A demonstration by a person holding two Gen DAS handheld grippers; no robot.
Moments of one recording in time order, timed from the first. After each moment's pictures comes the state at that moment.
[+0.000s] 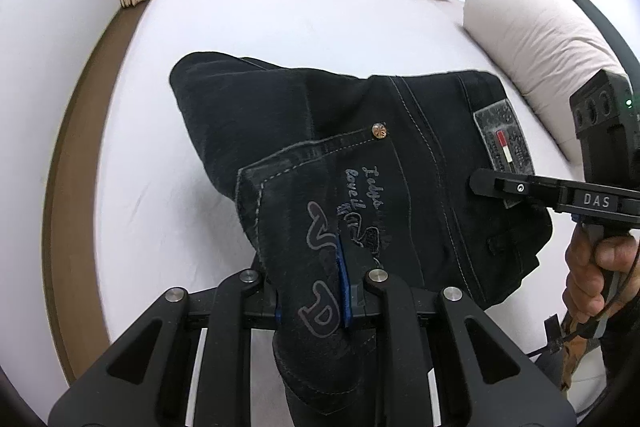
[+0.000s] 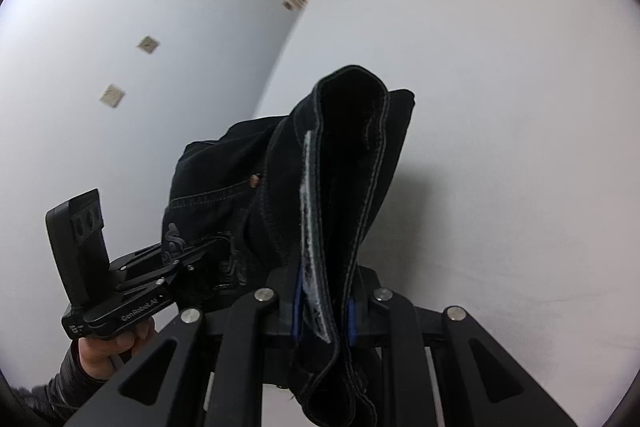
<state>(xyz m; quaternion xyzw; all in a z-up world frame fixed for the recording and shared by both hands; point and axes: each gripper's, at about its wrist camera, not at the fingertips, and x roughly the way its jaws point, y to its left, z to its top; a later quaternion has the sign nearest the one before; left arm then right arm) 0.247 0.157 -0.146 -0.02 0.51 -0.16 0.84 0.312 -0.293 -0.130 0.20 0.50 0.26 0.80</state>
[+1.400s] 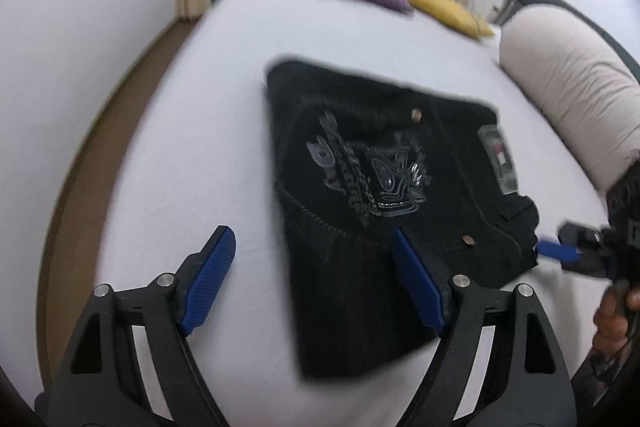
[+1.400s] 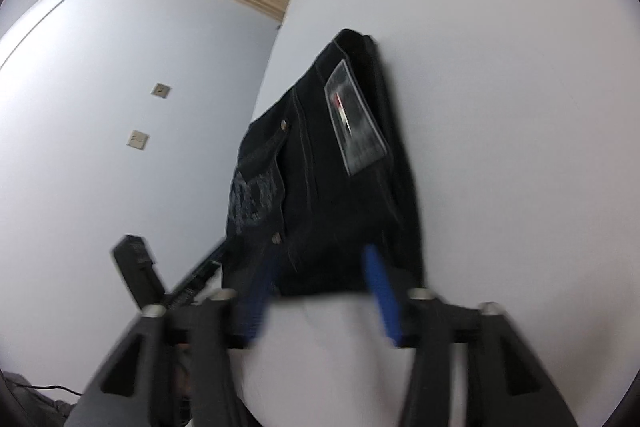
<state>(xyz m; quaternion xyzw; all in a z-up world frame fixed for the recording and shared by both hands) 0.145 0.185 -0.176 -0.05 0.40 -0.06 0.91 0.191 -0.359 -0.190 0.33 0.46 0.26 0.78</state>
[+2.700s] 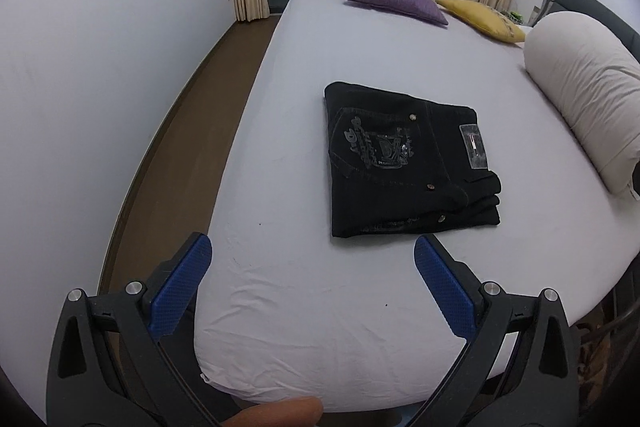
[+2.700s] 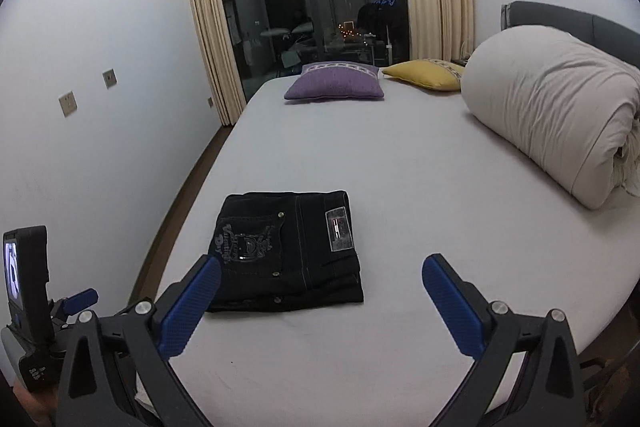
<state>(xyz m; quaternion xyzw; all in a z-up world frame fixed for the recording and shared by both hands) 0.016 0.157 -0.063 -0.03 0.44 0.04 0.89 0.067 -0.261 0.008 0.03 0.30 0.02 0.95</state>
